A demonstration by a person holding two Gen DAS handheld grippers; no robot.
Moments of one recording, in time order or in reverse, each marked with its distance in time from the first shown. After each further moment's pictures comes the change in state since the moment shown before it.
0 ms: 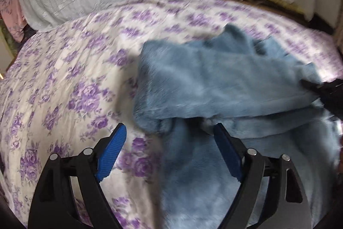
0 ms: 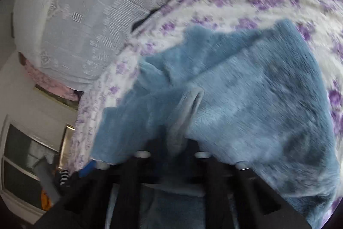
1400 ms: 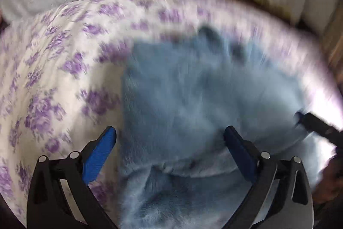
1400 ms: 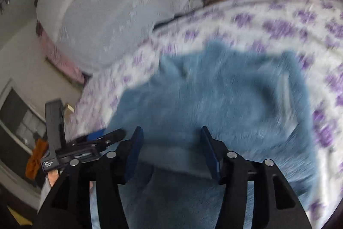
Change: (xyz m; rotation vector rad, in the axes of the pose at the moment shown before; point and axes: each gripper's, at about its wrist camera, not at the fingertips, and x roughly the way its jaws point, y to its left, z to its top) left arm 0.035 -0.037 0.019 0.043 0.068 -0.143; right arm -0.020 0.006 -0.029 -0.234 0.019 -0.036
